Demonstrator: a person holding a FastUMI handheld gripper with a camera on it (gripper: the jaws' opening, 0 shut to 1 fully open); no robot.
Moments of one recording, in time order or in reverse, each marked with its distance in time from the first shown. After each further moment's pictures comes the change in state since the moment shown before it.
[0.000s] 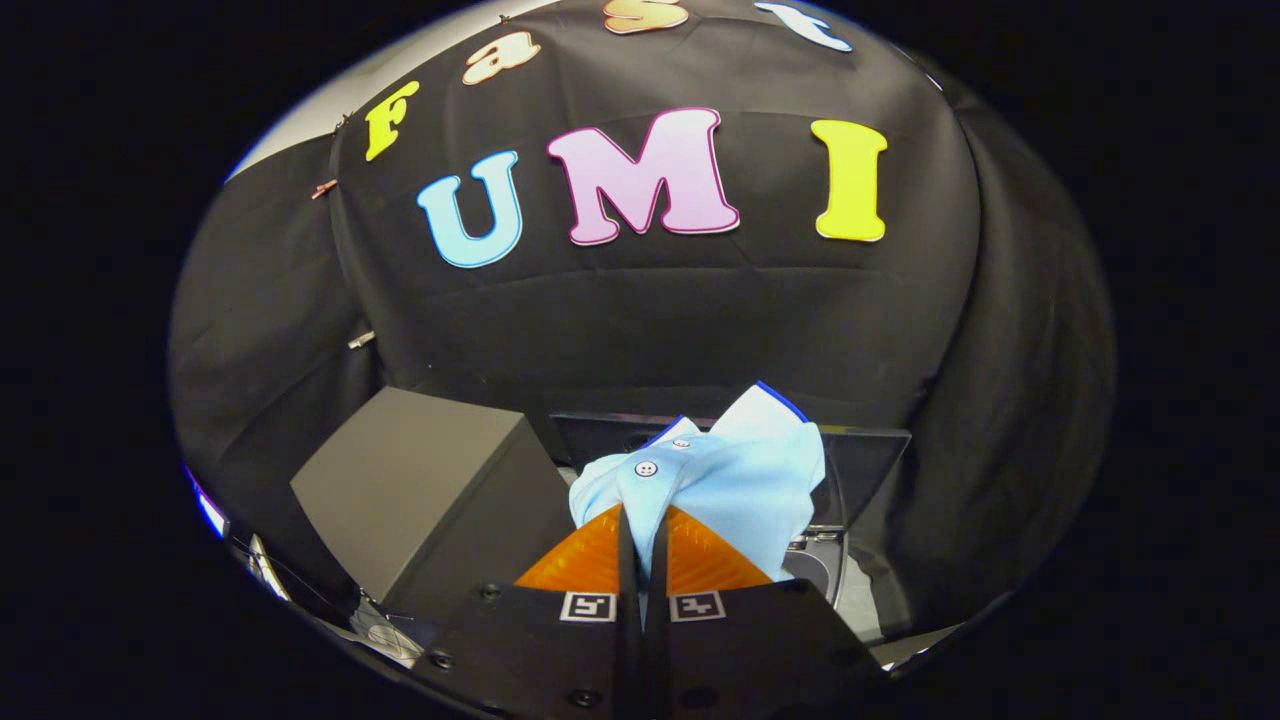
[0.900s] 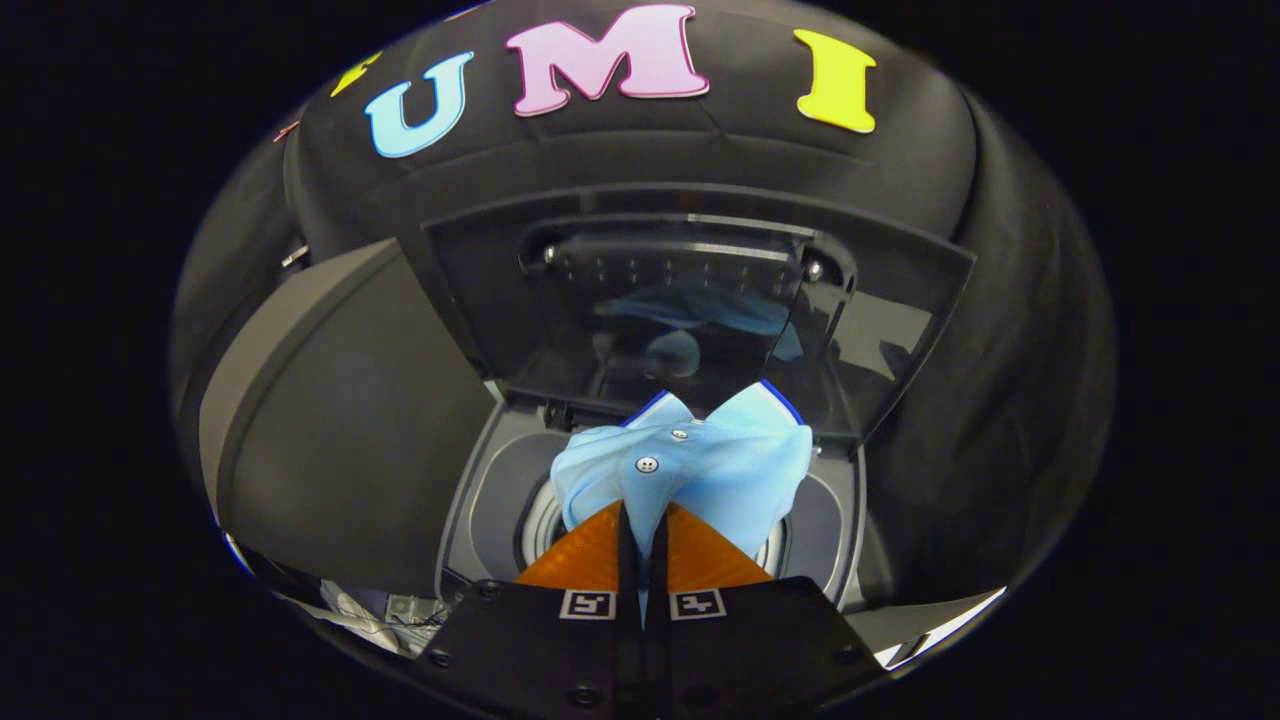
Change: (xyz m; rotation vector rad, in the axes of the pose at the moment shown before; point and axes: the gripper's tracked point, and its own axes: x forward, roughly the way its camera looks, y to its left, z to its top) arm 0.095 -0.047 -0.163 -0.027 0.277 -0.126
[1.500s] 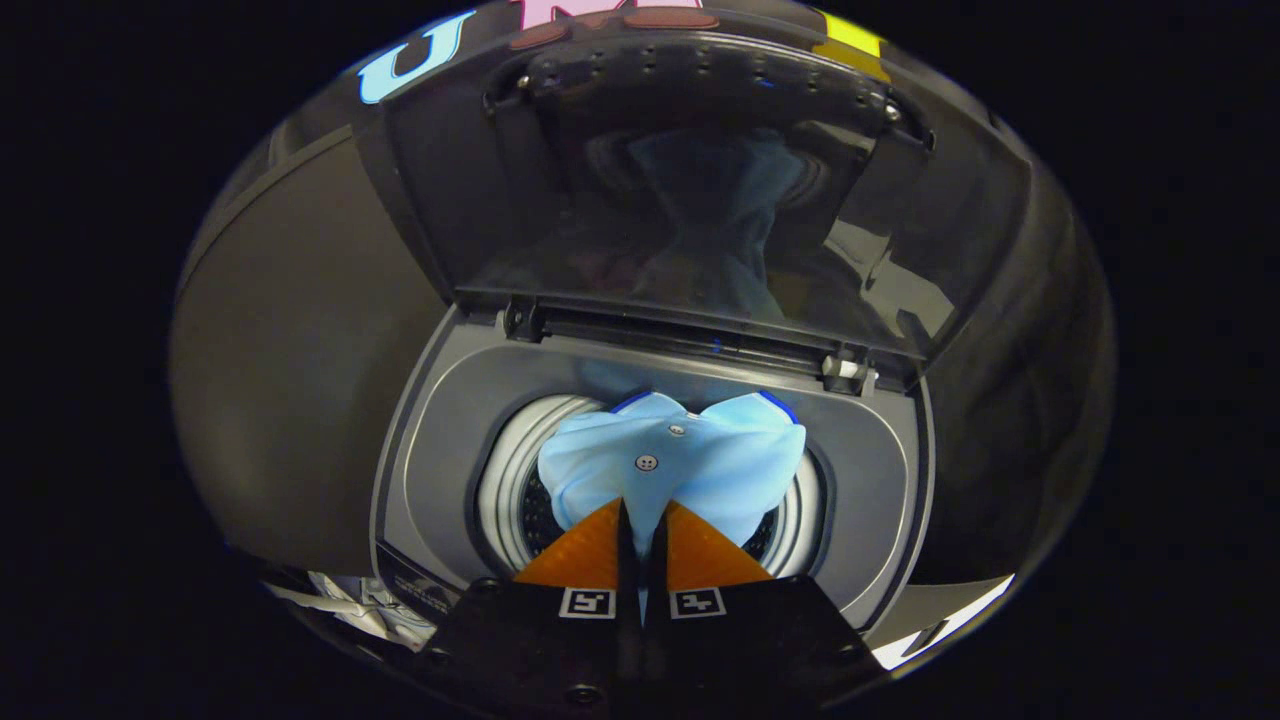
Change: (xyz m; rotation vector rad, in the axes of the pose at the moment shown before) arm 0.056 0.003 -0.069 -0.023 0.158 -0.041
